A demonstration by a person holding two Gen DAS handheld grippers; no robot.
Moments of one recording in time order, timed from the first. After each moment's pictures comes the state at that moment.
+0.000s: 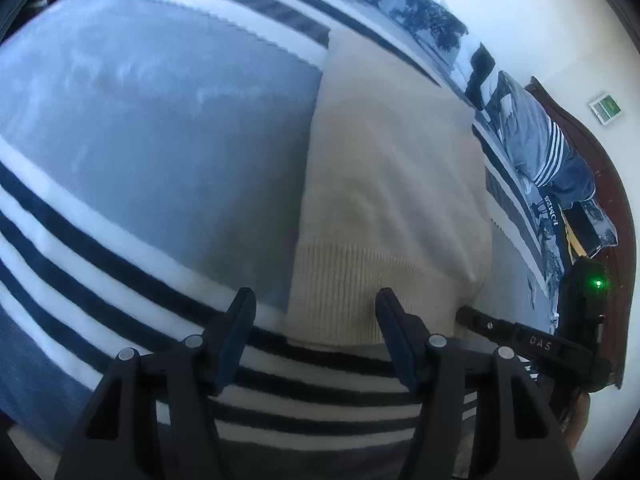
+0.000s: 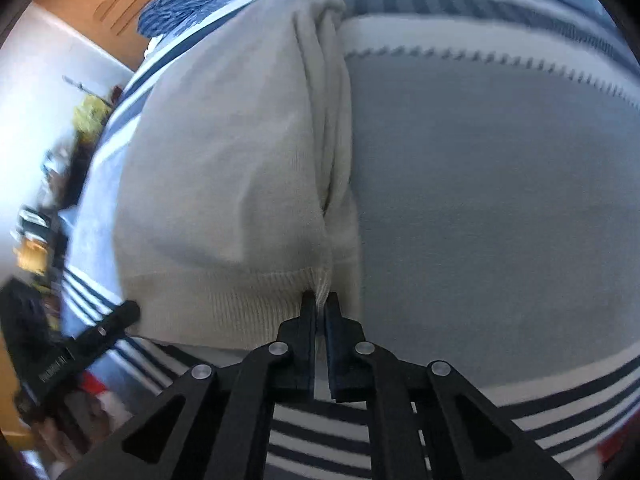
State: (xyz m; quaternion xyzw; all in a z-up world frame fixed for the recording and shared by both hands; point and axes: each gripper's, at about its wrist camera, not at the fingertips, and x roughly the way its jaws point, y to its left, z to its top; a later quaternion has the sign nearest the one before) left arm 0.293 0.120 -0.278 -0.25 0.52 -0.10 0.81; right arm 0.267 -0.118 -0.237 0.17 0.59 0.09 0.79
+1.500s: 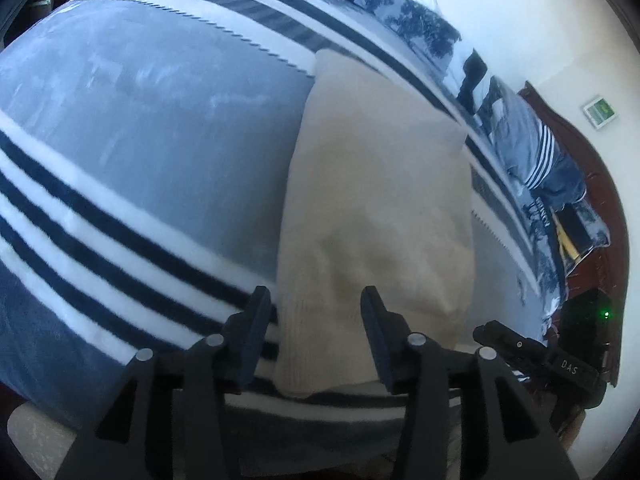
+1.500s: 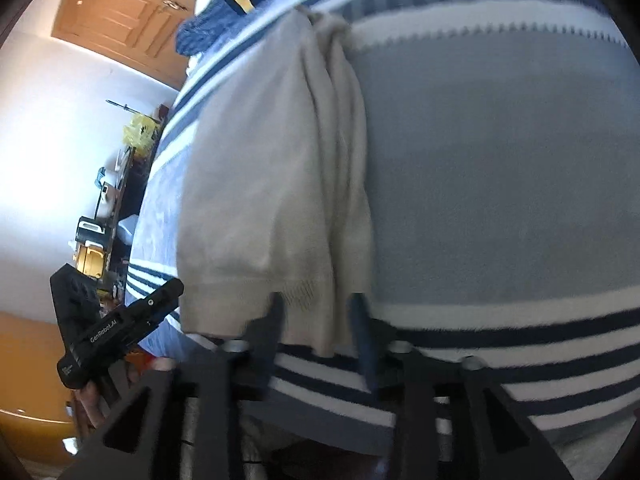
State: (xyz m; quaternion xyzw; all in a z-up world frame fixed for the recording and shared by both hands) left arm 0.278 0.123 -0.265 -0.26 0.51 -0.11 0.81; right arm 0.208 -0.149 -0.209 0.23 0.54 0.16 0.79
